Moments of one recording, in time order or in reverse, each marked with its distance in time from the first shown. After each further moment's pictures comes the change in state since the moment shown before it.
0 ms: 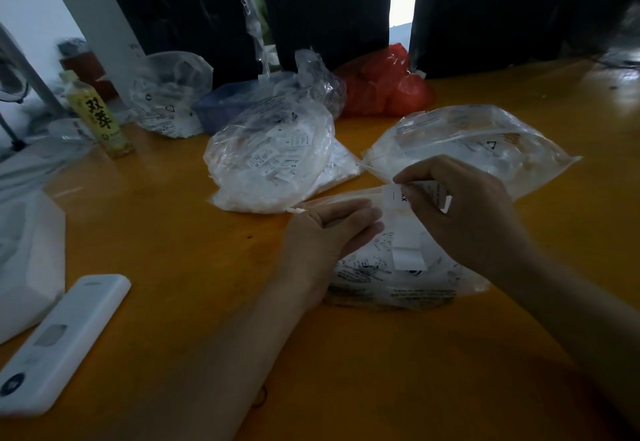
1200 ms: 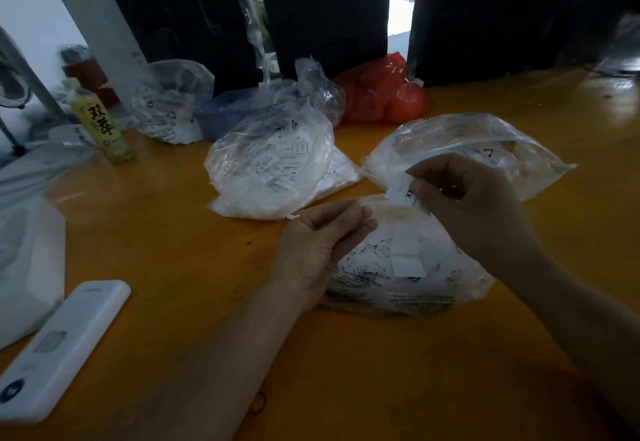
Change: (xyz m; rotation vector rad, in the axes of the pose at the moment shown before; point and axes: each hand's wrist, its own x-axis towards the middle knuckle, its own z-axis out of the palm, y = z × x) left_hand 0.001 0.007 0.000 -0.164 0.033 -0.039; right_hand 0.005 0.008 -0.003 0.303 0.035 0.244
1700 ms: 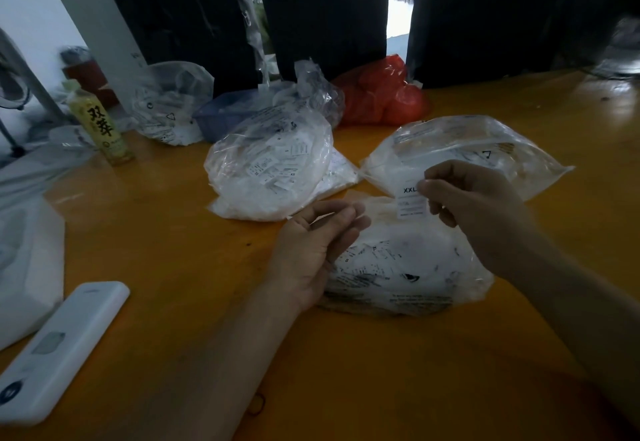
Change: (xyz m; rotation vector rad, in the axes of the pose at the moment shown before) left_hand 0.000 0.003 -0.004 -0.025 0.030 0.007; right_hand 0.007 0.008 -0.008 0.318 -0.070 0.325
